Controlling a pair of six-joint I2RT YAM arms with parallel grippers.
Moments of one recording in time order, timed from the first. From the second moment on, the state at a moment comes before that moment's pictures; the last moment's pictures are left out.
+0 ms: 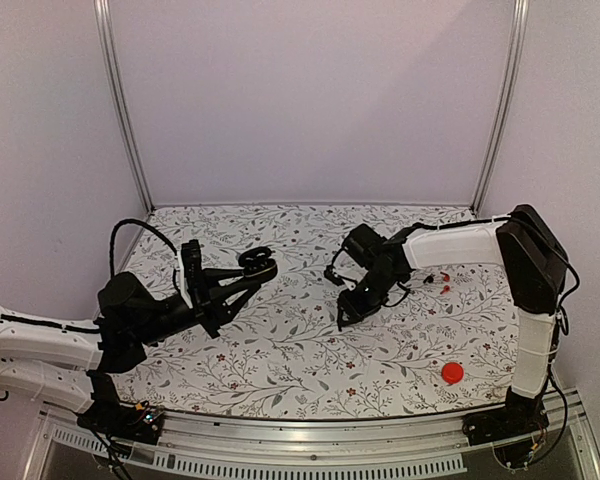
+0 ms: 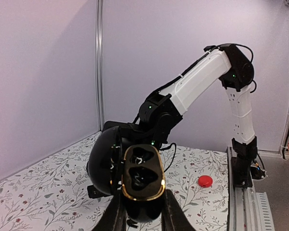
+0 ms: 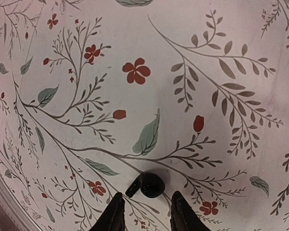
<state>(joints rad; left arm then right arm) -0.97 1.06 0.31 0.95 0.15 -0.06 0.77 1.98 1.34 -0.62 -0.27 0.13</state>
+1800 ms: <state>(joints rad) -0.95 1.05 0.31 0.95 0.15 -0.06 0.85 2.02 1.43 -0.70 -0.36 -0.03</state>
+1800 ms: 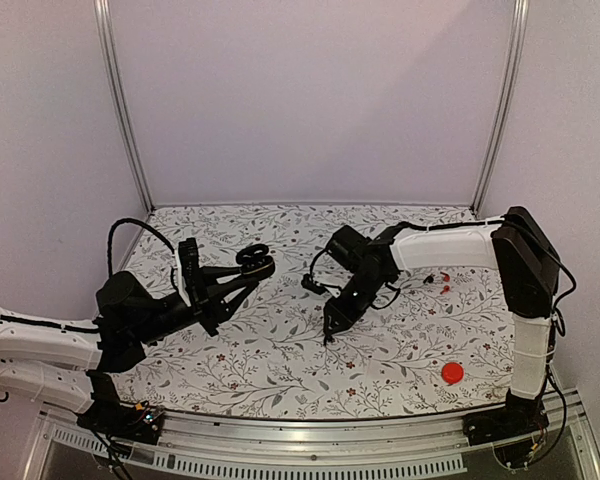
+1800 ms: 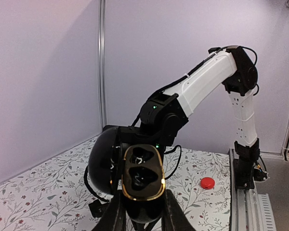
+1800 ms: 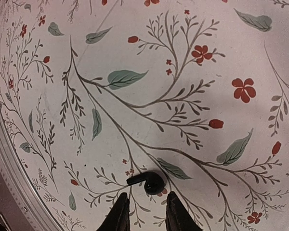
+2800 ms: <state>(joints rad) -0.95 1.05 0.31 0.96 0.15 -0.06 0.86 2.03 1.38 -0.71 -0.32 0.02</state>
